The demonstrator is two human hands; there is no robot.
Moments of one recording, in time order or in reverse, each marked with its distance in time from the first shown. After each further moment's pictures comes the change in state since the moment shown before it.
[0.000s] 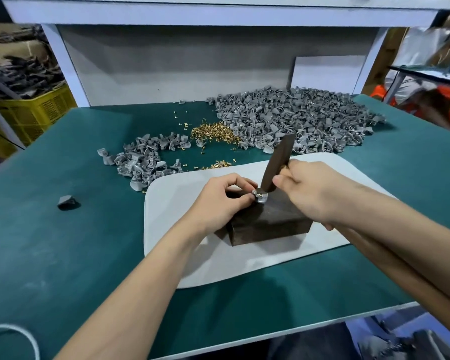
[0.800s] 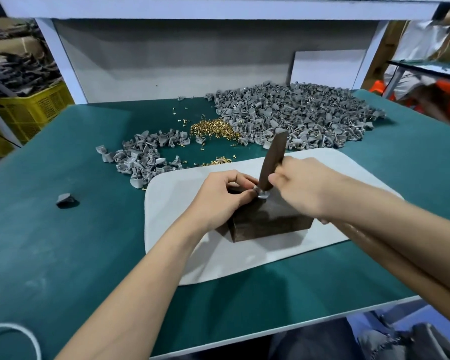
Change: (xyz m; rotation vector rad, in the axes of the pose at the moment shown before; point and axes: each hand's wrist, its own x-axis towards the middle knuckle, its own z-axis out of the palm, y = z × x) left_hand -0.001 0.001 0.000 0.055 0.028 0.017; right_hand 0.005 -0.009 0.007 -0.090 -0.038 -0.006
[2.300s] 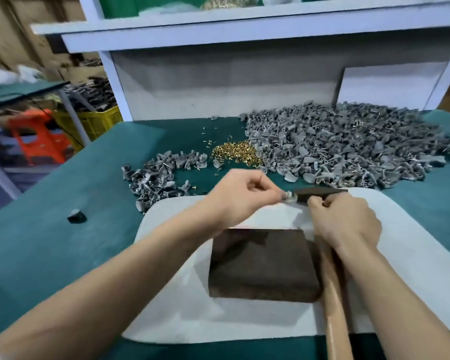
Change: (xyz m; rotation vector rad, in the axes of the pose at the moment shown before) left_hand 0.056 0.045 0.017 0.145 0.079 -0.131; right_hand 0.128 0.118 0.063 0.140 0.447 0.334
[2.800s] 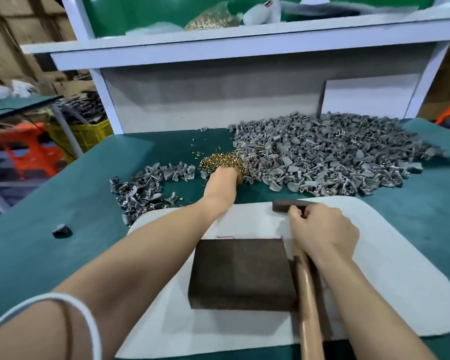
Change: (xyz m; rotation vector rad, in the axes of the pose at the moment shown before) left_hand 0.118 -0.070 -0.003 0.916 0.253 0.014; right_hand 0.005 0.006 0.012 -0.062 0.080 -0.102
